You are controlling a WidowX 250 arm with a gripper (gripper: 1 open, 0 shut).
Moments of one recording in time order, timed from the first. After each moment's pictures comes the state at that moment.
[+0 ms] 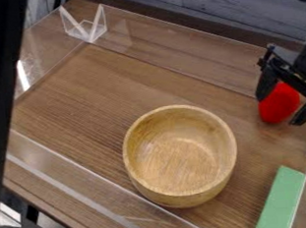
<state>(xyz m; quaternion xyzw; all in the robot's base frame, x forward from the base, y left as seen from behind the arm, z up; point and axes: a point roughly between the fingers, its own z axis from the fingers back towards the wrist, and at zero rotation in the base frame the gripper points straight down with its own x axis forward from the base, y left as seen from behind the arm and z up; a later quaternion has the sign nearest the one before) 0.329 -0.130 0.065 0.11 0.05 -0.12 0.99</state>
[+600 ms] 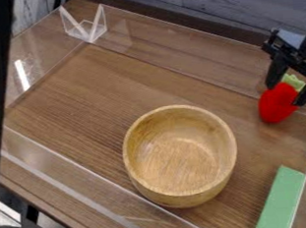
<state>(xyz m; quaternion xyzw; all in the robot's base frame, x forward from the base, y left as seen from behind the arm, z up) 0.343 -0.119 0.077 0.11 0.03 -0.07 0.99</state>
